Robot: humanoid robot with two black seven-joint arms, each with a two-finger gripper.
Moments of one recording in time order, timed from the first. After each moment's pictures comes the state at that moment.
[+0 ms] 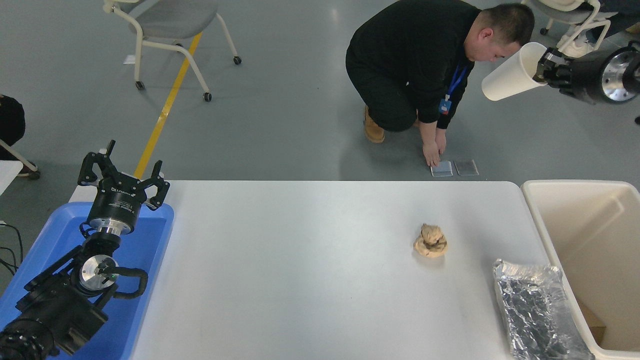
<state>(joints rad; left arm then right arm) -0.57 0.28 -0.90 -0.47 -0.07 -0.58 -0.48 1.69 -0.56 -1.25 0.77 0.24 0.17 0.16</state>
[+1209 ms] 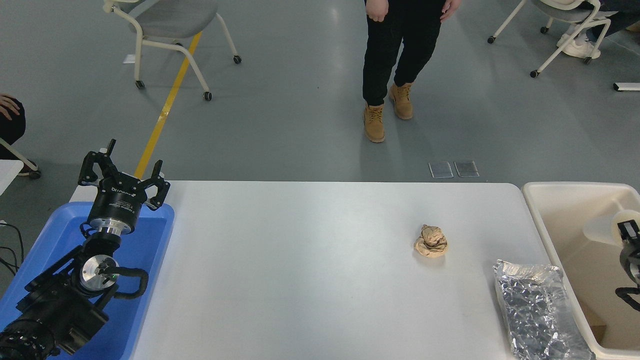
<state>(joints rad) -0.57 0.28 -0.90 -0.47 -0.07 -0.58 -0.48 0.83 -0.55 -0.91 0.49 0.64 -0.22 0.16</state>
